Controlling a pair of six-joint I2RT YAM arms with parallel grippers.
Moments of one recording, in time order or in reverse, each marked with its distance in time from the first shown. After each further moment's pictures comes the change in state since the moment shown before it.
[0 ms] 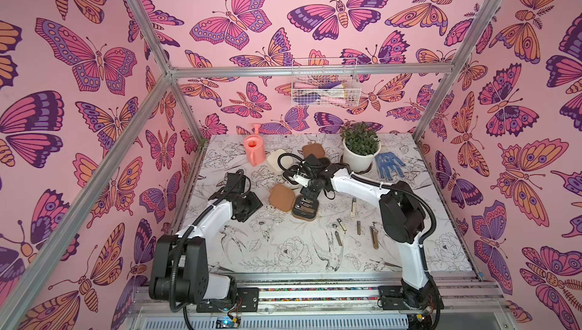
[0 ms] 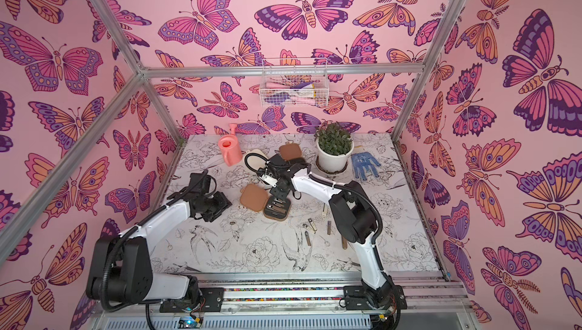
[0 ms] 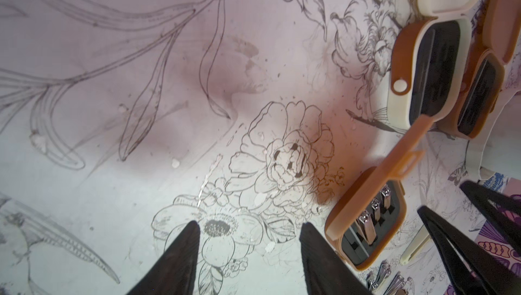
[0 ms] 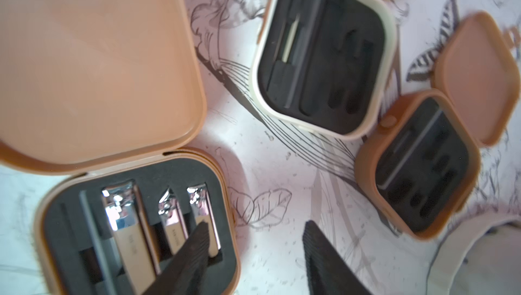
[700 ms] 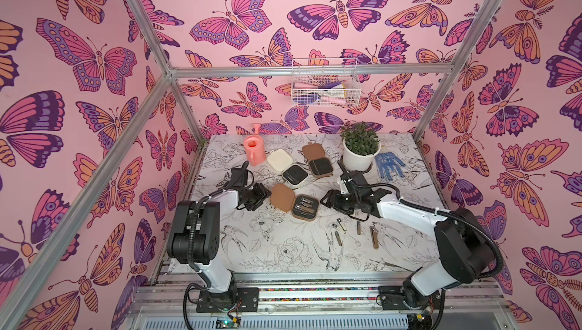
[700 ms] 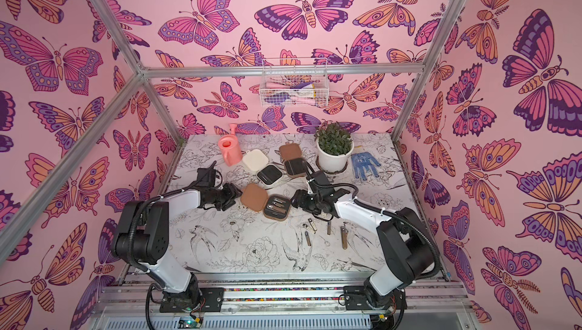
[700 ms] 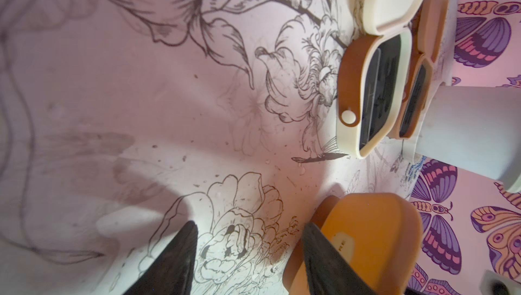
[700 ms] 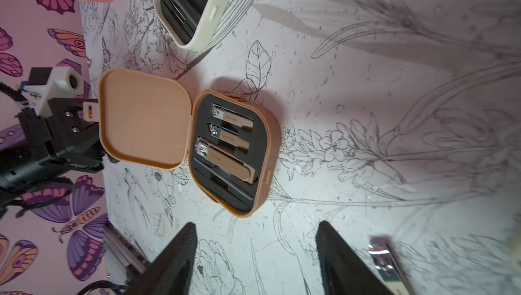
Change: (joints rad) left arm 0.019 0.257 0.029 0.343 0.270 0.021; right arm -0.165 -0.476 -0.758 0.485 -0.397 1.183
